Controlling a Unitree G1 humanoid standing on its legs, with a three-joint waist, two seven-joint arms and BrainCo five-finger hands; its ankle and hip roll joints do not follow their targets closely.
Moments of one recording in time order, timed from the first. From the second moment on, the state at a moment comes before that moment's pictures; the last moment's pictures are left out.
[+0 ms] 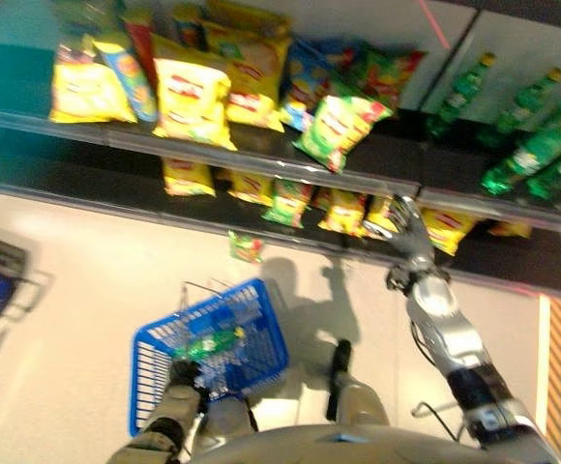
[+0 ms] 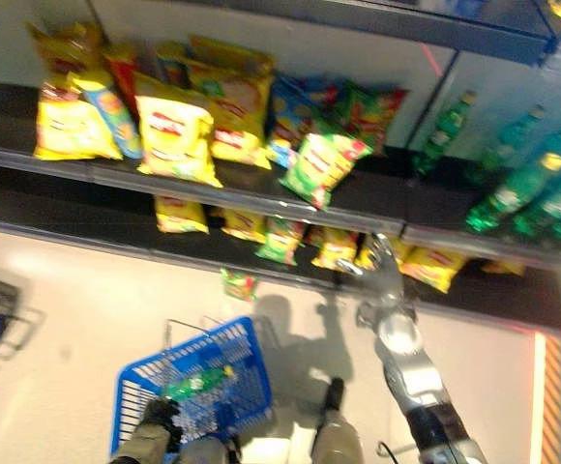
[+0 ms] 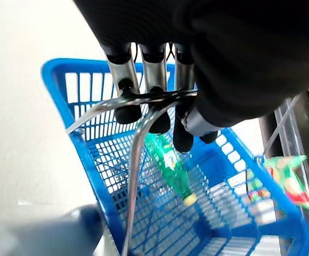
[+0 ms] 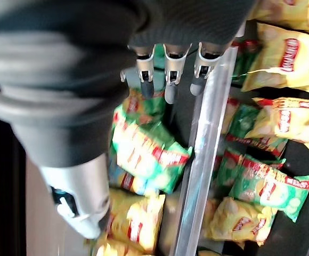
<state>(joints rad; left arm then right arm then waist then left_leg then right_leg) -0.11 0.26 -0.06 1.09 -0.01 0.04 0.35 -0.18 -0.32 0.18 0.16 0.32 -0.04 -0.27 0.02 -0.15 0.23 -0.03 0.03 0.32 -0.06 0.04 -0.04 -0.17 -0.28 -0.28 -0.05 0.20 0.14</state>
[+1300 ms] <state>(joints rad) -0.20 0.22 -0.20 0.88 -0.15 -0.04 0.35 -0.93 -0.65 0.25 0.66 0.58 -0.06 -0.35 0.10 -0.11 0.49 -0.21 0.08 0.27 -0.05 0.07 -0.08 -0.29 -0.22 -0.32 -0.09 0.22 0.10</state>
